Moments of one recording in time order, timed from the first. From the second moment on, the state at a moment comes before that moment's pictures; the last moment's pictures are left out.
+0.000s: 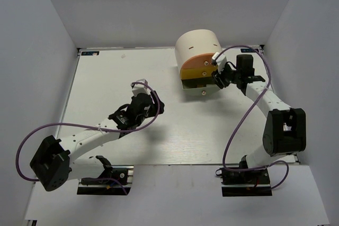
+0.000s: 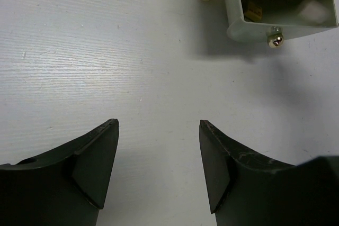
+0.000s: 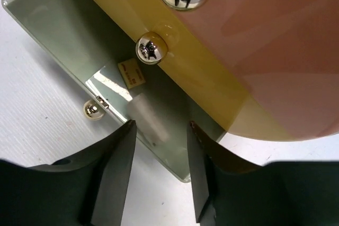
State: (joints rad) left arm -0.79 1.19 0.71 -0.07 -0.38 -0.76; right arm 0.13 1.55 1.10 -0.19 -0.54 -0.67
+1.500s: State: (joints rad) left arm -0.79 1.22 0.71 -0.09 -0.38 -0.77; right arm 0.22 1.65 1.06 -0.20 -0.57 -0.86
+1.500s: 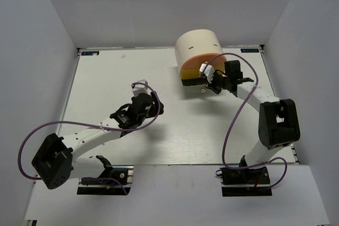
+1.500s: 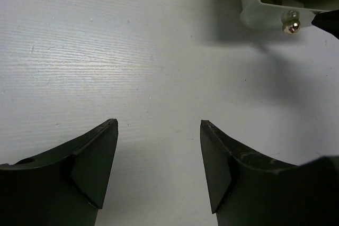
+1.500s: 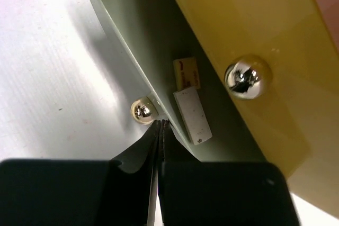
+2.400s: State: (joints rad) left arm -0.79 1.22 0.71 -0.12 -0.38 -0.78; right arm 0.29 1.76 1.07 0.04 -0.40 -0.87
